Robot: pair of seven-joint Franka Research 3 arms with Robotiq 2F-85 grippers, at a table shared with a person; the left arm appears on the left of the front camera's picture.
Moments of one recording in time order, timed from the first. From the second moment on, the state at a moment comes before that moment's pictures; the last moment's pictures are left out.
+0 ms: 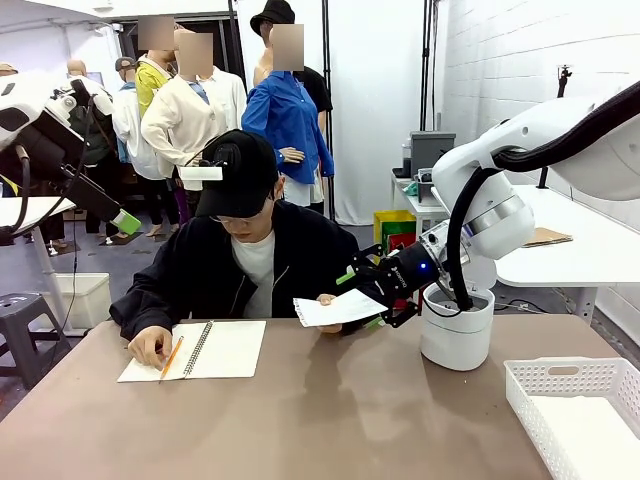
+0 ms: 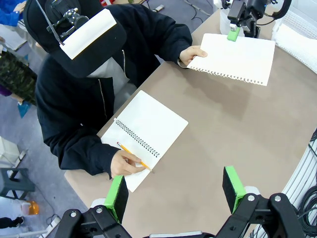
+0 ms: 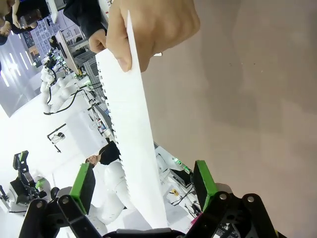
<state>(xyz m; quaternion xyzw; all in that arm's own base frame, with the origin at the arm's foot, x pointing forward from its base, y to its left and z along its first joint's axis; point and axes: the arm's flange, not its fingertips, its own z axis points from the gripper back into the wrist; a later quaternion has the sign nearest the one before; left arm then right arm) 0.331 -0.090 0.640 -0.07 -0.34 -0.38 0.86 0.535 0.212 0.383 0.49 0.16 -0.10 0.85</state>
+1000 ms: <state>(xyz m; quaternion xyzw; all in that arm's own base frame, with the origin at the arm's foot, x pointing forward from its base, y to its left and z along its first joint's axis) 0.331 -0.090 0.640 -0.07 -0.34 -0.38 0.86 0.536 0.209 0.383 0.49 0.16 -0.10 0.85</state>
